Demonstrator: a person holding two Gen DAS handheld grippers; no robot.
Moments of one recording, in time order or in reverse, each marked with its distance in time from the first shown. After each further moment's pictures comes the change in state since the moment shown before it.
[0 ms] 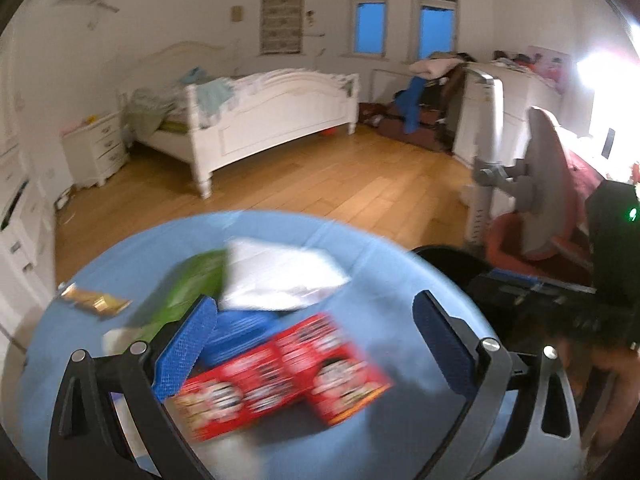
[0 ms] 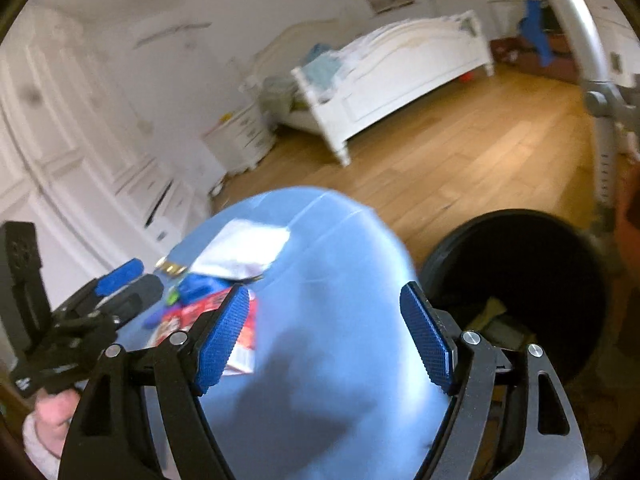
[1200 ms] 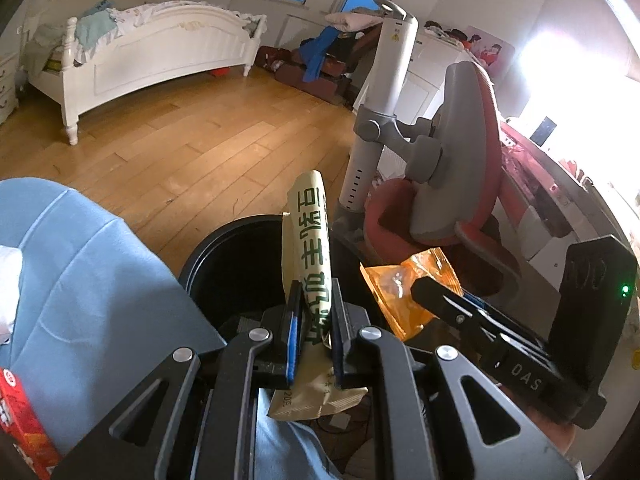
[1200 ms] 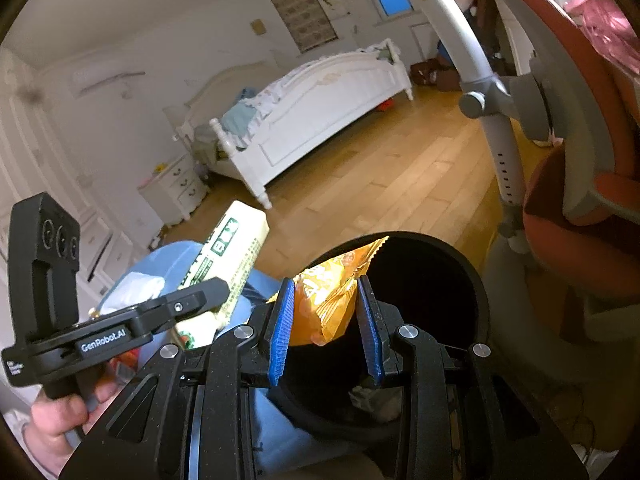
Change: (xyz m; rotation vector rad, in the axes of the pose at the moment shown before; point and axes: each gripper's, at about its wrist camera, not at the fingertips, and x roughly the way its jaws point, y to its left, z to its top) left arm 0.131 -0.179 0.032 -0.031 0.204 -0.453; right arm -0.075 -0.150 -0.023 0.163 -0.198 -0.259
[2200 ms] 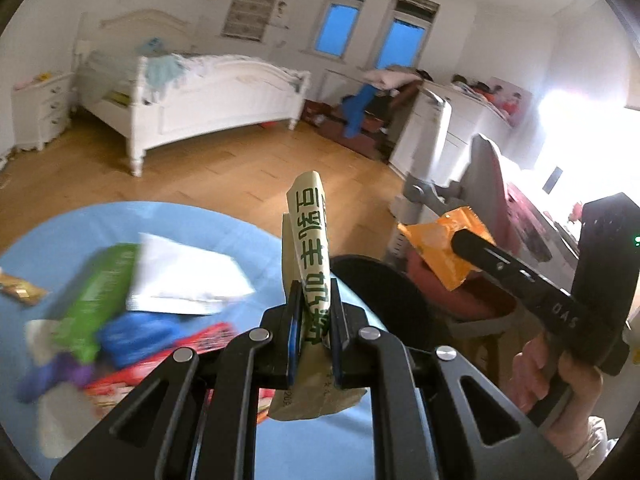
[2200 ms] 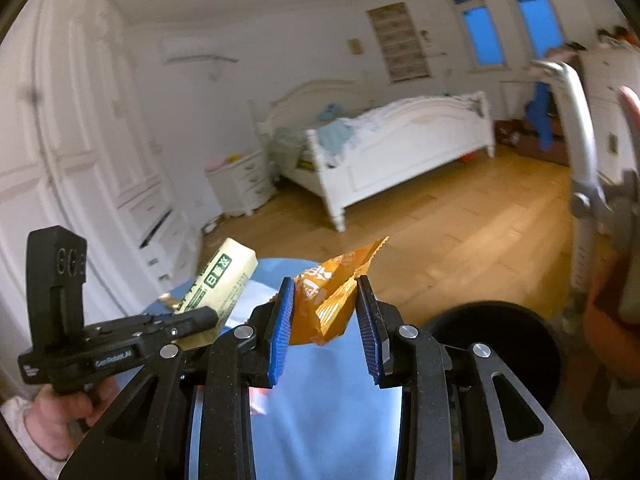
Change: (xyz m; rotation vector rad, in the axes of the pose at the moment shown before) left arm -0.158 0.077 -0.031 -0.033 -0.189 0.111; right arm -0.041 0.154 0.019 -0.244 -0.092 0.149
